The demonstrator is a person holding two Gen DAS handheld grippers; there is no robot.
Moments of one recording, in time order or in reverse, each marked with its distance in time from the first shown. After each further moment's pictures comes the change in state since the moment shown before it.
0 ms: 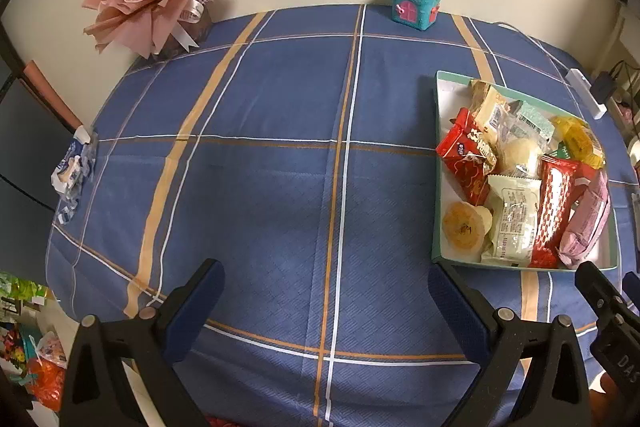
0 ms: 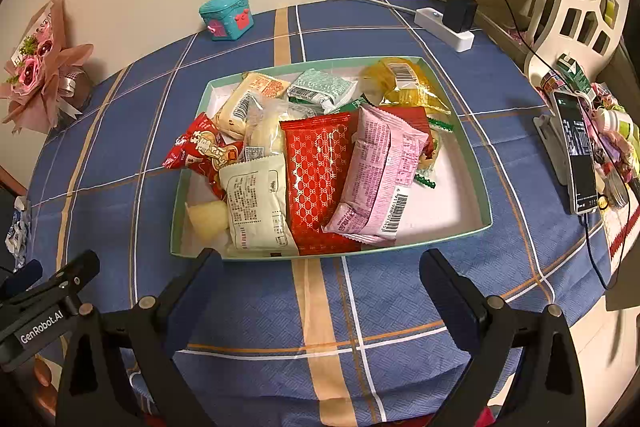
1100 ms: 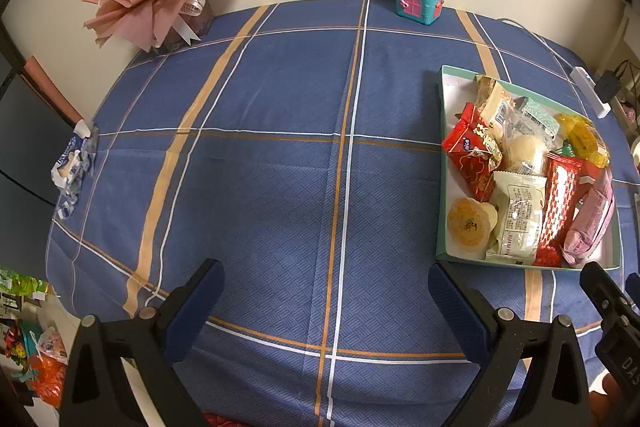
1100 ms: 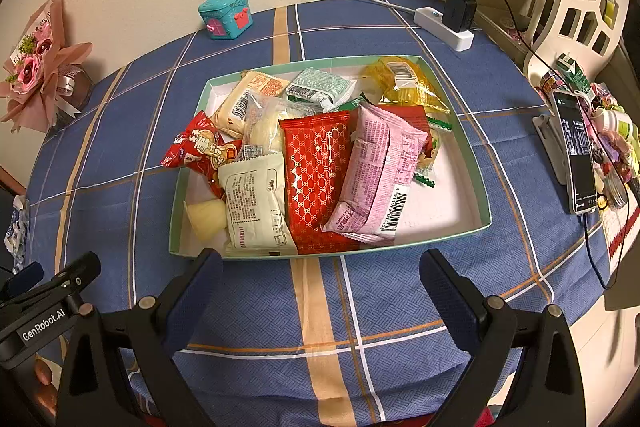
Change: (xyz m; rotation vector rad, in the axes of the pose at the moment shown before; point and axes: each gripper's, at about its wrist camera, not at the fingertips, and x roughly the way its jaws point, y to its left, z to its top) left arm 0.005 0.003 -0.002 -0.003 0.015 0.001; right arm 0.000 -0.001 0.000 0.000 0.001 -0.001
